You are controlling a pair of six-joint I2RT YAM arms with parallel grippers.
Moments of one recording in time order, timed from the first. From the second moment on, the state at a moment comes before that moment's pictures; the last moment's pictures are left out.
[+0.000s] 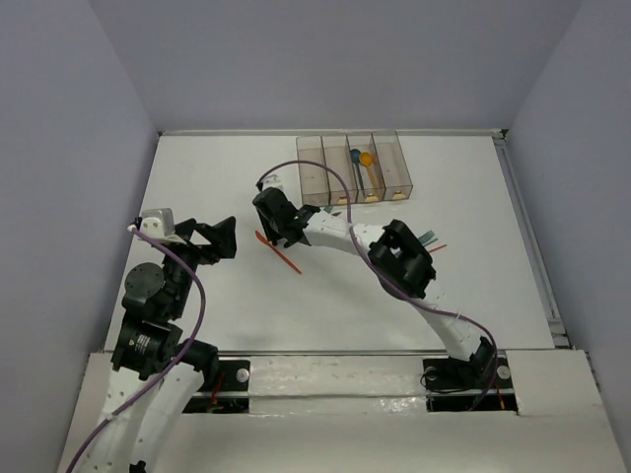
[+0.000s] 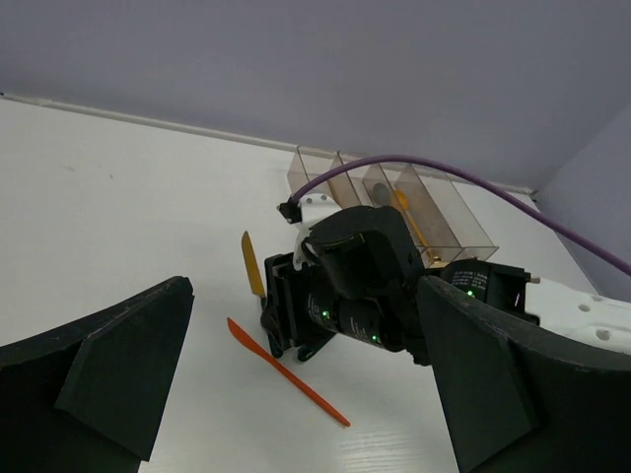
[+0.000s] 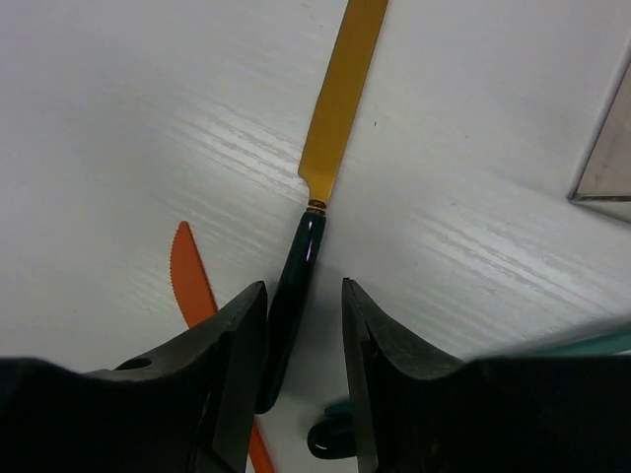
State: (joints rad) left arm -0.31 0.37 0.68 -0.25 -0.14 -0.34; right arm 0.93 2.42 2.00 -0.34 0.35 0.36
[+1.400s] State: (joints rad) left arm -0.31 0.37 0.68 -0.26 -0.12 -0.34; right arm 0.87 2.06 1.78 0.03 0.36 0.44
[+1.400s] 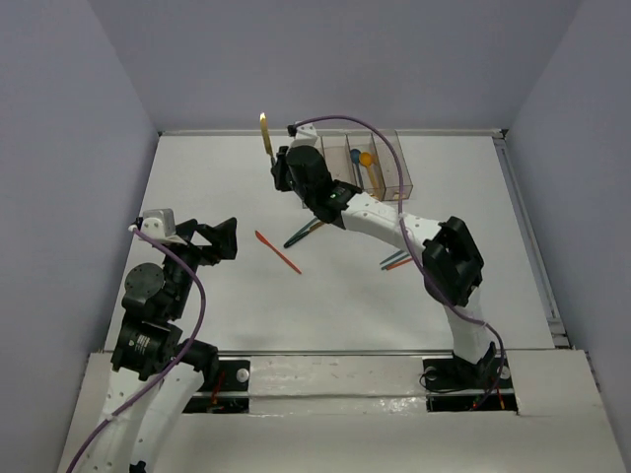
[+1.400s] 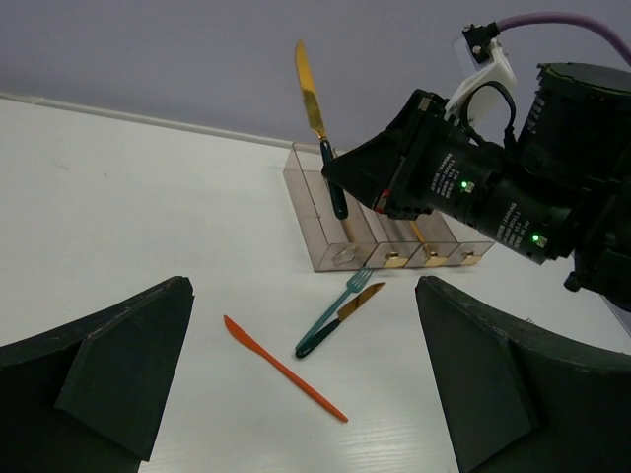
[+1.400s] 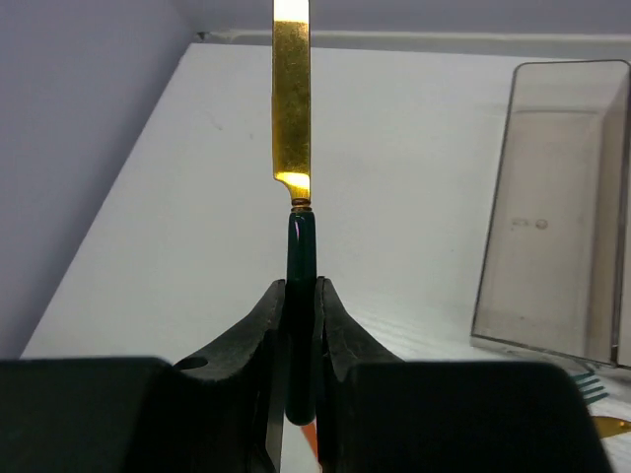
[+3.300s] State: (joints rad) left arm -0.31 0.38 0.68 -0.26 -0.10 -0.34; right arm 0.92 2.02 1.38 -0.01 0.51 0.54
